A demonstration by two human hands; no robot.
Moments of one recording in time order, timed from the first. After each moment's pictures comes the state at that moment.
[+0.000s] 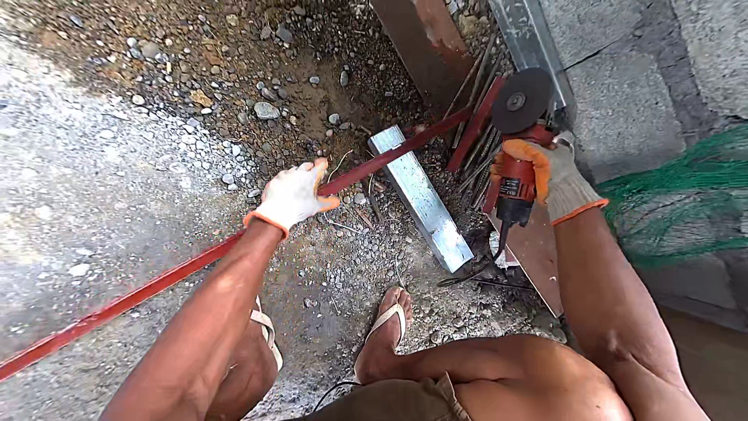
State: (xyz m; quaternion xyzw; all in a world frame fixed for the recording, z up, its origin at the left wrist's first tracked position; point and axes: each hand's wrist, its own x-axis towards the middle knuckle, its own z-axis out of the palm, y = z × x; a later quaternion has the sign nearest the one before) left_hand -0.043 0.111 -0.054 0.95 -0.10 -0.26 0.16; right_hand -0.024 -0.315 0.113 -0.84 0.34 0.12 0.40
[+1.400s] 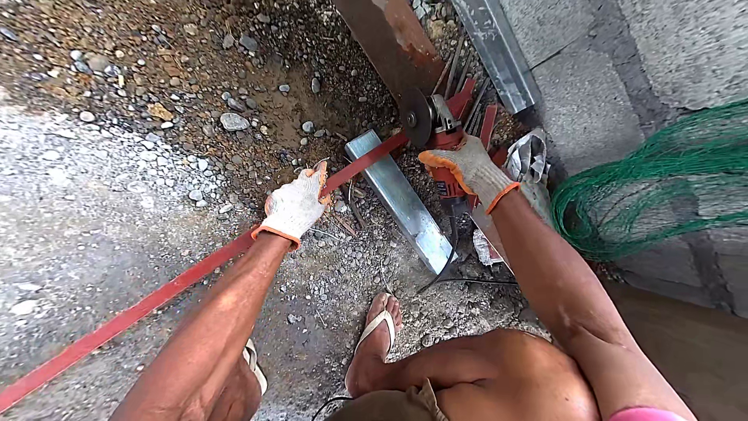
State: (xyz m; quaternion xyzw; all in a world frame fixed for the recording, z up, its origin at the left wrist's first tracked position) left_hand -0.042 0.053 -0.046 0.94 -0.07 -0.28 0.16; right_hand -0.004 -0.280 0.044 -0.83 0.22 0.18 0.48
